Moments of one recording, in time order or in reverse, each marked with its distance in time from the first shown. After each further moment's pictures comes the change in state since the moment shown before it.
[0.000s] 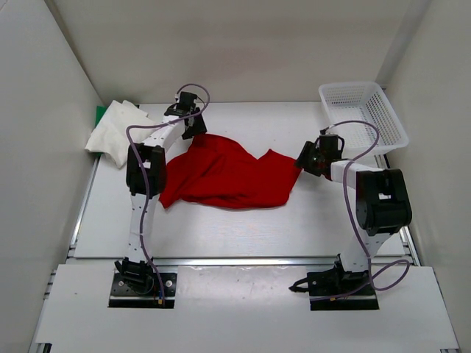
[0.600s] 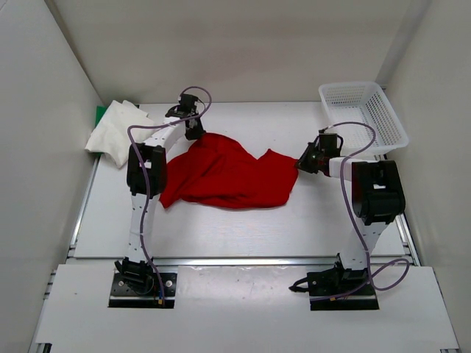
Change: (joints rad) left arm -0.007 0.007 -0.021 0.007 0.062 0.029; right arm -0.025 0.118 0.064 0.034 -0.097 0.054
